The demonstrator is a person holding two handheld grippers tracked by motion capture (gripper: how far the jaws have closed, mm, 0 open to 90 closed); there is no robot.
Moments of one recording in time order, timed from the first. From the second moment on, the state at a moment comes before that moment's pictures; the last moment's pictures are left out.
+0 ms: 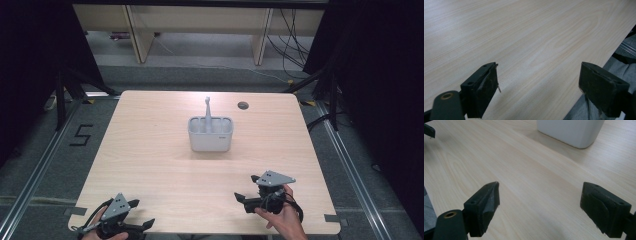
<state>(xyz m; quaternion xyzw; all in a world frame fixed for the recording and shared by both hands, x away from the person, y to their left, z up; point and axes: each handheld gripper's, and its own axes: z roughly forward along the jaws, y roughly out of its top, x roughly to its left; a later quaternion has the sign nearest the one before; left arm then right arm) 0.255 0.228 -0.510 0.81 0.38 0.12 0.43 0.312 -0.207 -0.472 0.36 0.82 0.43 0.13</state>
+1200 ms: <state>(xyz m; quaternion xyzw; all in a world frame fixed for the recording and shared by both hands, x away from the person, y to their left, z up) 0.254 0.229 -0.508 0.81 0.38 0.12 0.43 0.296 -0.228 -0.486 0.36 0.83 0.40 0.12</state>
